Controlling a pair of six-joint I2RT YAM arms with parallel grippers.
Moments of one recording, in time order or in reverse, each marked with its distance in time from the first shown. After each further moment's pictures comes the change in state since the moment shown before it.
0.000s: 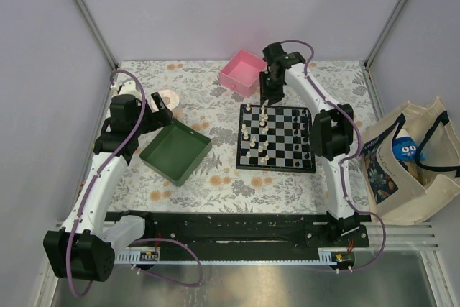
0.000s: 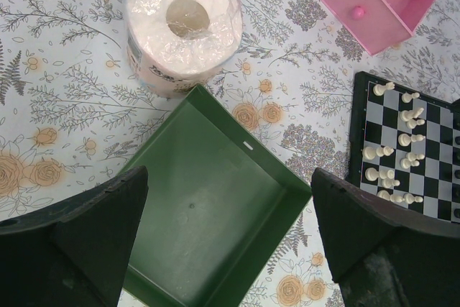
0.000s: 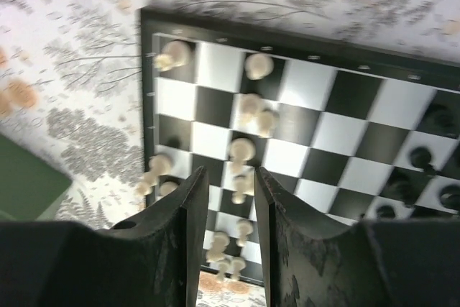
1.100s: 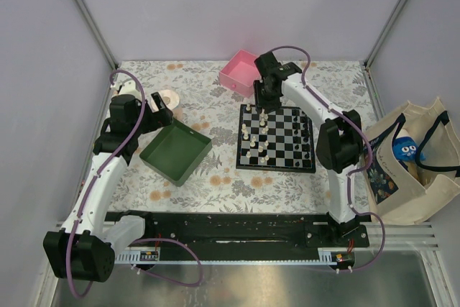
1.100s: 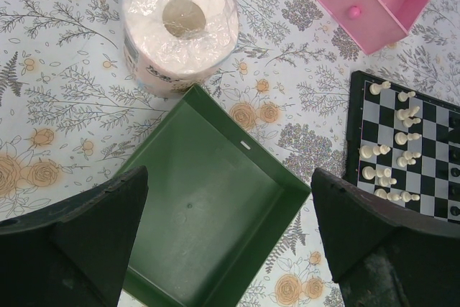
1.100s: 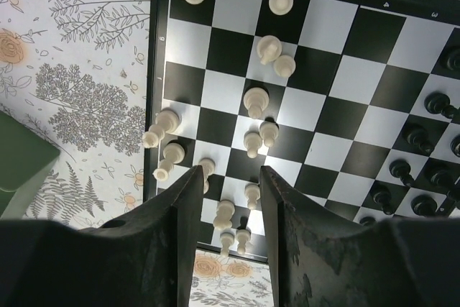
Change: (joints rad) left arm 0.000 -0.005 0.000 0.000 0.008 0.000; right arm 0.131 -0.202 -0.281 0.104 0.107 0.031
